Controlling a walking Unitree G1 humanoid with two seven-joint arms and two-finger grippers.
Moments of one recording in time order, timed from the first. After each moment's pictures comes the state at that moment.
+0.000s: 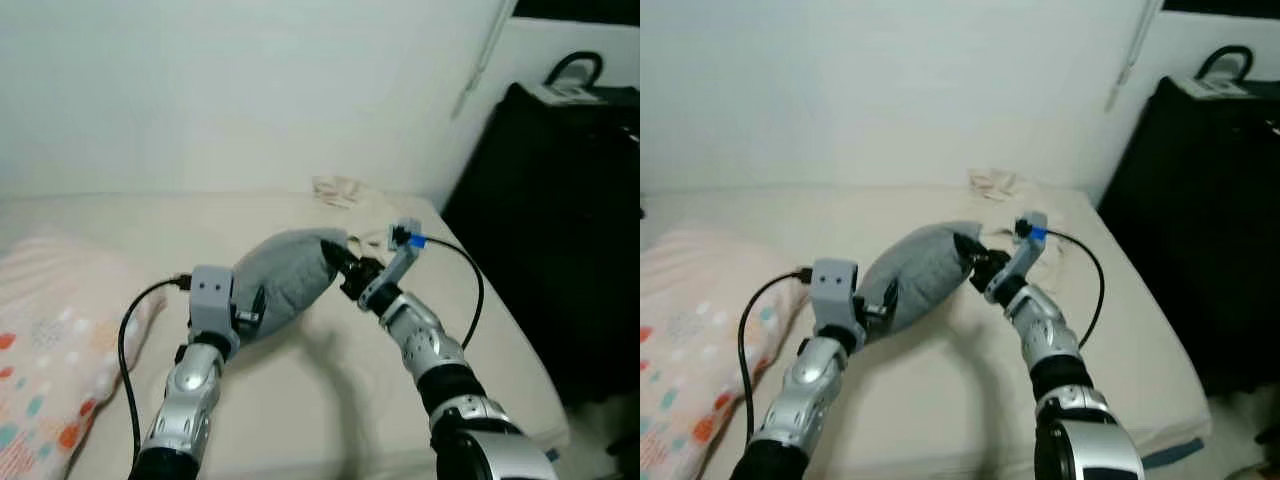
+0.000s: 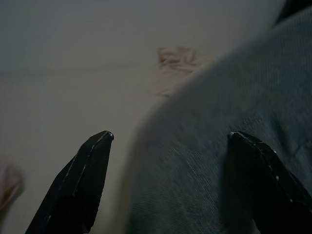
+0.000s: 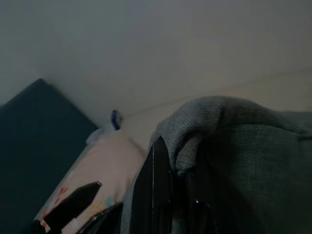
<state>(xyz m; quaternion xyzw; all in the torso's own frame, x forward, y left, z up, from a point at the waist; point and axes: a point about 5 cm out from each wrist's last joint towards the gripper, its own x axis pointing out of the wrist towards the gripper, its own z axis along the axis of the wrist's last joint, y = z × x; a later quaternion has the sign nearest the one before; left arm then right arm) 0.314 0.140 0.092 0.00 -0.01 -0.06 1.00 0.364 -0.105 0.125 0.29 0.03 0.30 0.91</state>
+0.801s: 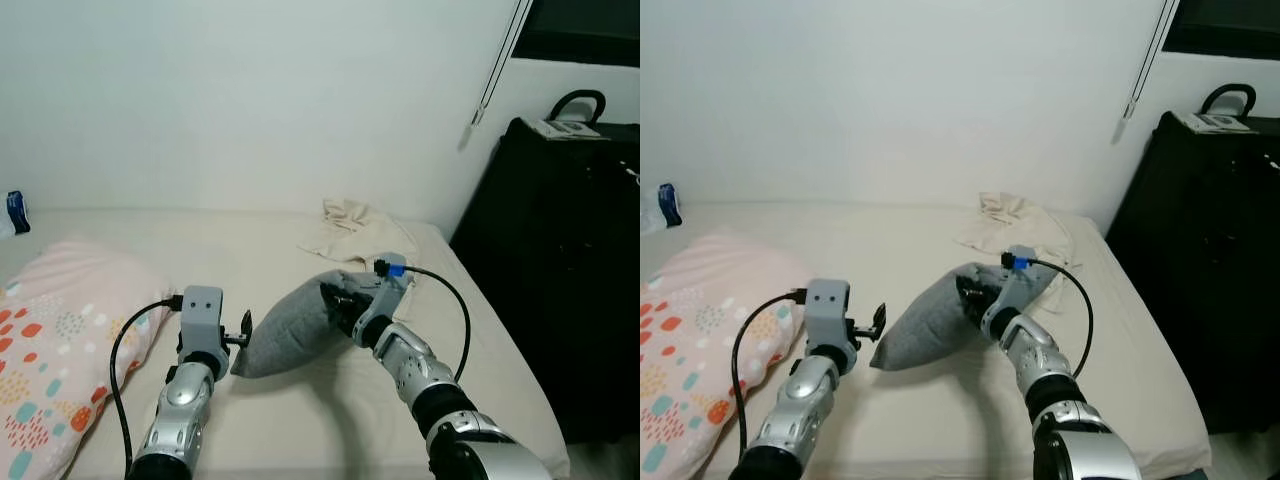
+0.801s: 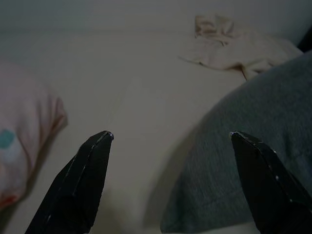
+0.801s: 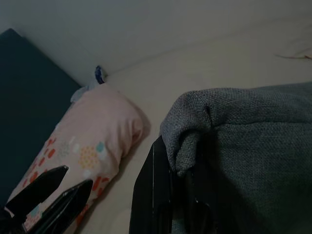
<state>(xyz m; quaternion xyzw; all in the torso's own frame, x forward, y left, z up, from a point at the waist) 0.302 0.149 0.049 -0.01 0.08 -0.04 1.00 0.348 -0.102 0.074 0.26 0.13 0.24 0.93</state>
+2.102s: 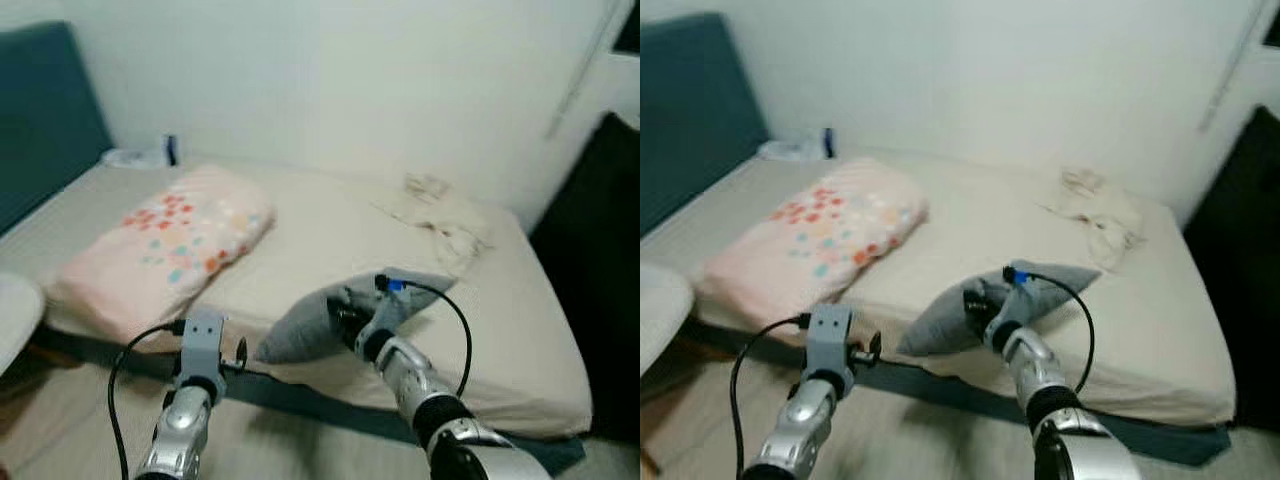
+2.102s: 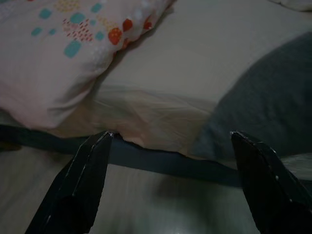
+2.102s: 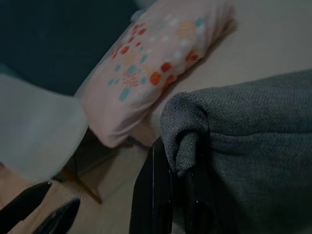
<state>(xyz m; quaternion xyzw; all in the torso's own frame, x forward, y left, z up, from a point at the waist) 0.286 0.152 0.023 0.03 0.12 -0.03 0.99 0.340 -0.106 0.057 0.25 0.15 0.20 0.94</state>
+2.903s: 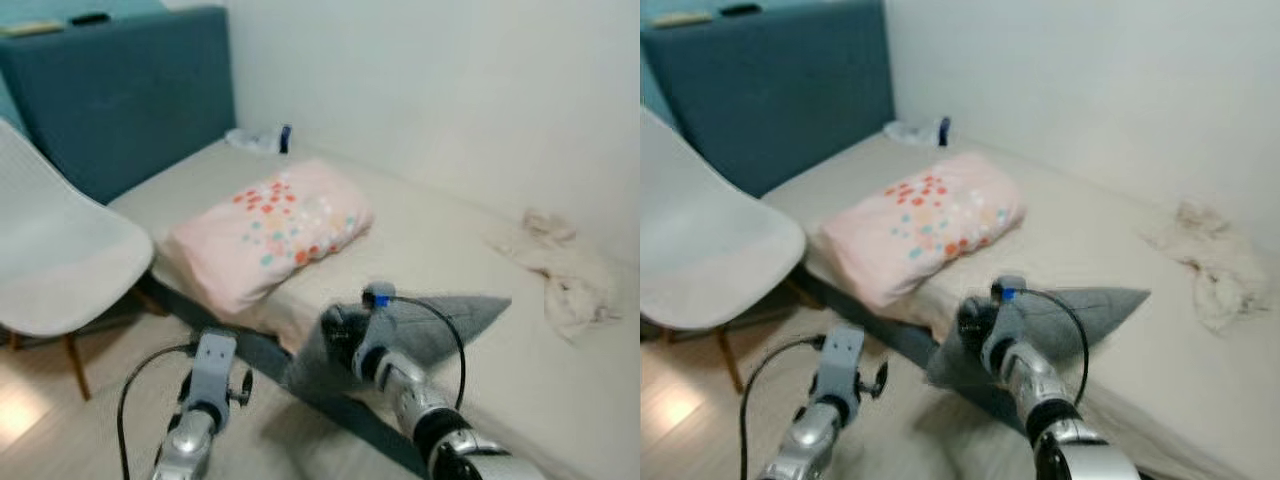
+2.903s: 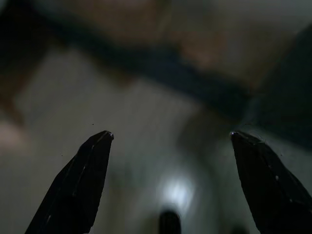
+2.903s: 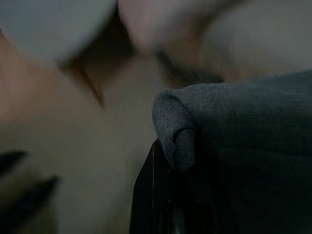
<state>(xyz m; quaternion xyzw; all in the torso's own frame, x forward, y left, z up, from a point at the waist) 0.232 0.159 -0.042 0.05 0.26 -0.04 0.96 0.292 -0.112 -0.003 0.14 0.28 0.21 0.93</state>
